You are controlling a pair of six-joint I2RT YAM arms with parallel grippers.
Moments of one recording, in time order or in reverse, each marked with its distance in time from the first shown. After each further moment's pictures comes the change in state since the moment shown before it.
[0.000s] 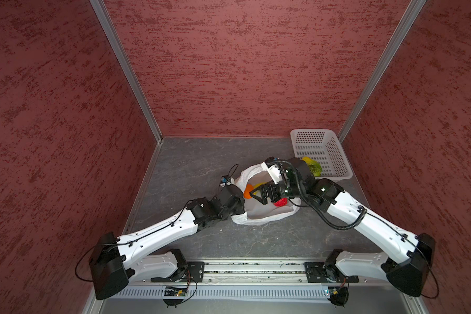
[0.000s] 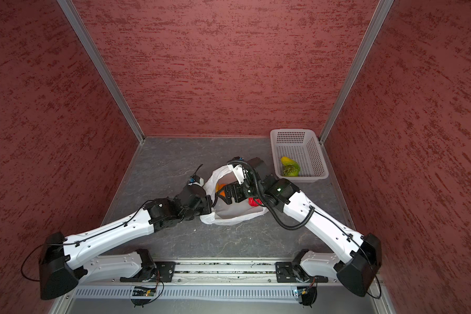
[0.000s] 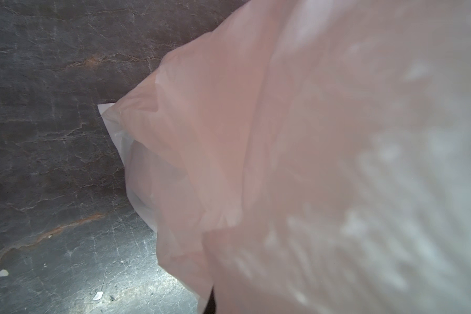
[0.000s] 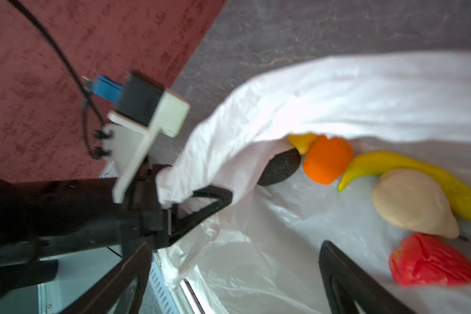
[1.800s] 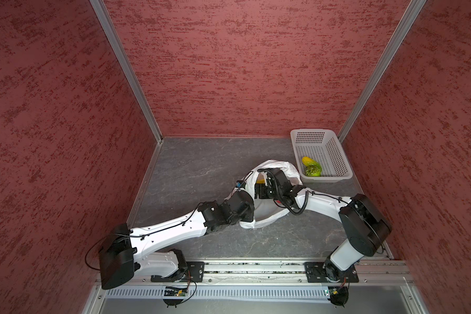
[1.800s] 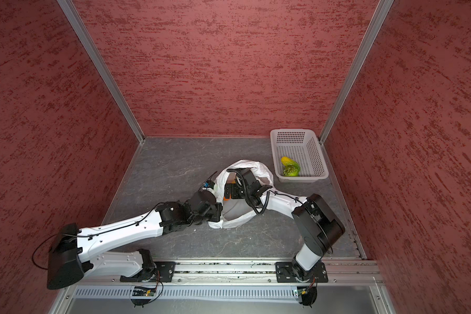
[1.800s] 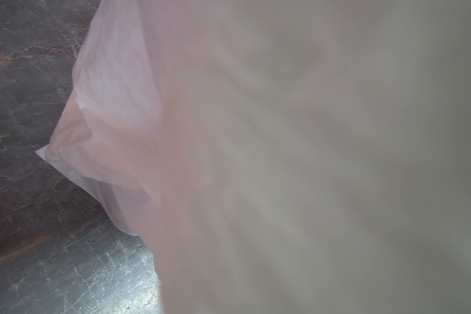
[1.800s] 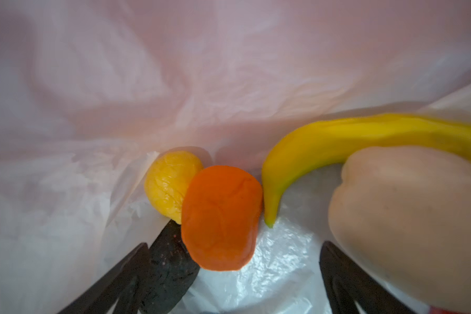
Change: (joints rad) left arm -0.104 0.082 -0.006 0.096 0.022 0.113; right arm -0.093 0.391 -0.222 0.586 0.155 0.237
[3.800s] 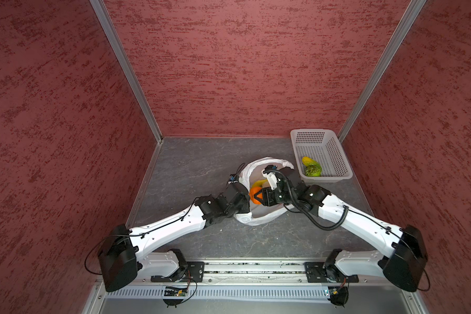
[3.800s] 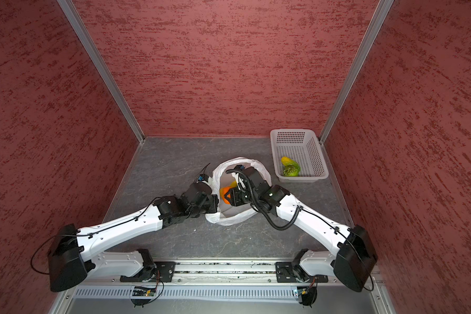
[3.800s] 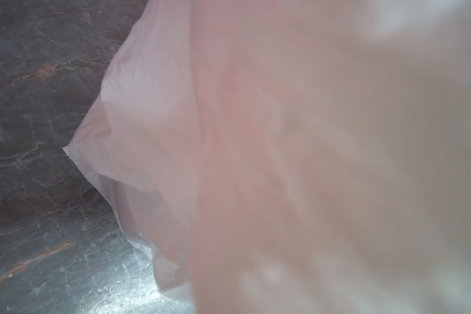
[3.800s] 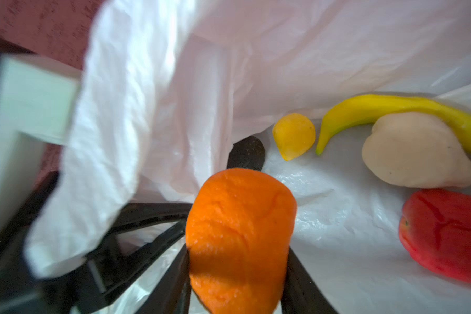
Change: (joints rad) left arm 0.109 0.013 0.026 -0.011 0.031 -0.023; right arm 0.110 -0.373 0.140 -0.489 -0.037 -0.082
